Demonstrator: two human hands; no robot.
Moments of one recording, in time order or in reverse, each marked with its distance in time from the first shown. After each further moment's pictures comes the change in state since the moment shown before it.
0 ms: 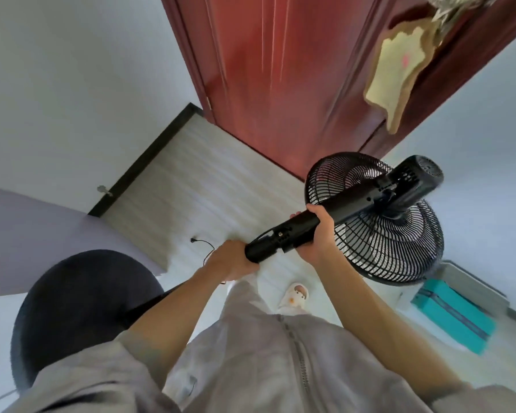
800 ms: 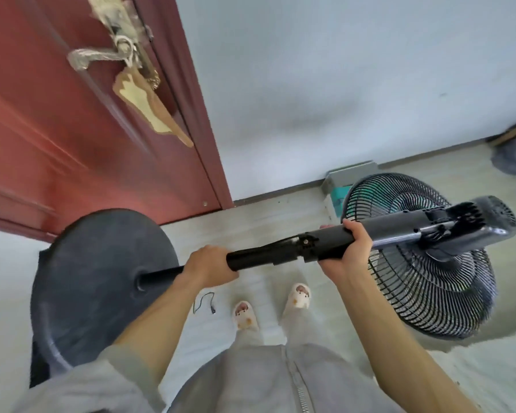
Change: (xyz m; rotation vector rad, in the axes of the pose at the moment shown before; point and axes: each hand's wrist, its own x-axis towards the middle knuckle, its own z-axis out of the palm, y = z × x) left_hand 0.027 0.158 0.025 0.863 -0.156 0.720; right_hand -0.143 -0.004 -0.200 0.975 0.261 -0.573
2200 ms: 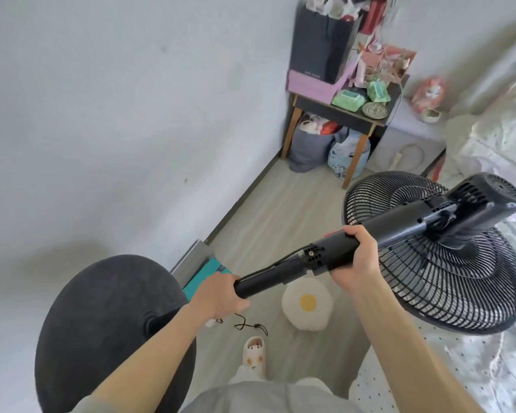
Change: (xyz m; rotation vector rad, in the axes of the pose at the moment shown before) left_hand 0.284 0.653 0.038 0.250 -0.165 0.671; right_hand 0.043 -0.594 -0.203 0.316 0.263 -0.460
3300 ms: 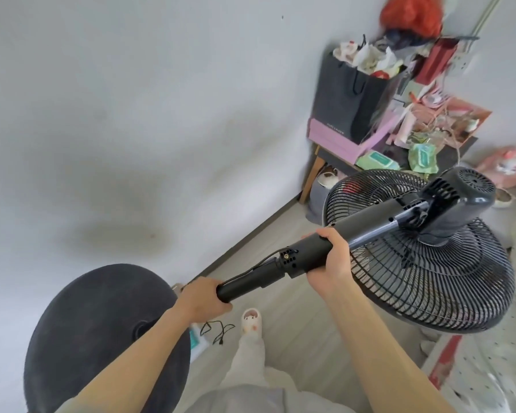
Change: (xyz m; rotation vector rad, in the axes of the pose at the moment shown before) left_hand 0.300 0.145 -0.106 -0.111 0.109 -0.316; right_hand 0.275 -0.249 0.152 -0.094 -0.207 0.182
